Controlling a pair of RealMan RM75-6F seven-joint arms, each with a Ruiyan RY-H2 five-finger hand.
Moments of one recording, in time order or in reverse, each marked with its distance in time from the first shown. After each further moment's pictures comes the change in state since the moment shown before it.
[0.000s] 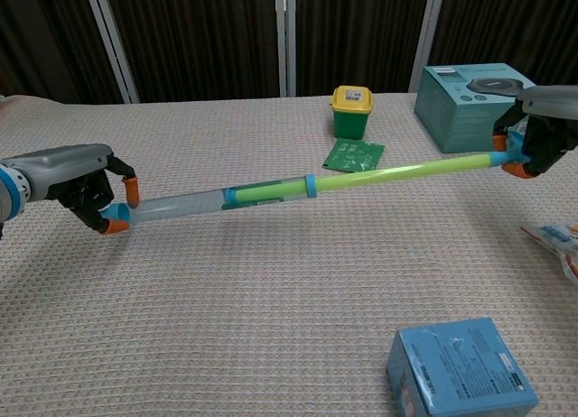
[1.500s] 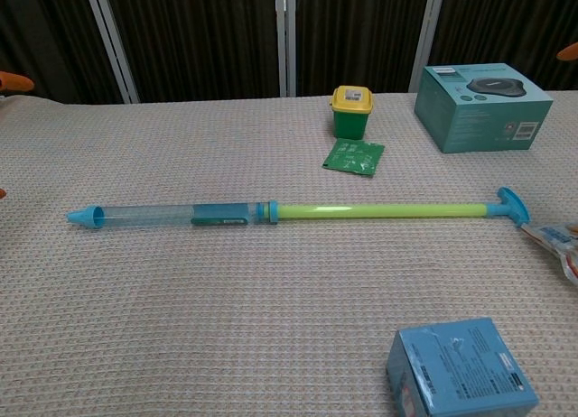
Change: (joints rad) left arm 0.247 0.289 0.072 -0.230 0.364 0.325 -0.270; right arm -0.269 0.181 -0.087 -0.150 -0.502 0.295 0.291
